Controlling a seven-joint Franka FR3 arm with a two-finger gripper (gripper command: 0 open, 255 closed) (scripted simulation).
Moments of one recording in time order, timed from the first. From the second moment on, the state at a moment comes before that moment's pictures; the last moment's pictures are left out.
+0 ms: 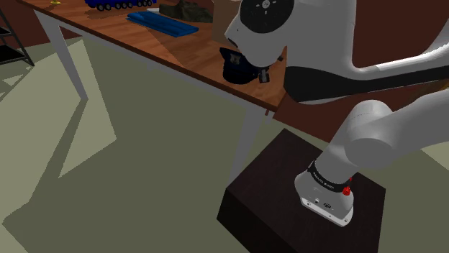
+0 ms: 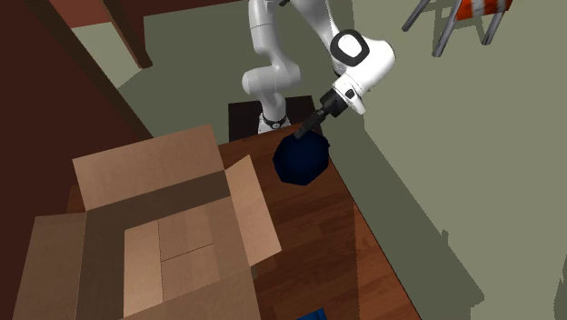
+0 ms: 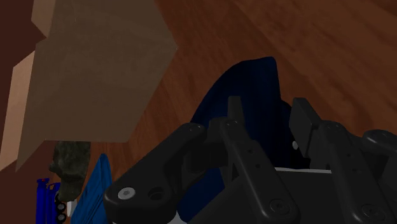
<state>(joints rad) 0.12 -0.67 0.52 -2.55 -0.67 1.74 -0.12</state>
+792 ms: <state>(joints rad) 0.11 -0.69 0.51 -2.48 -0.67 1.68 -0.20</state>
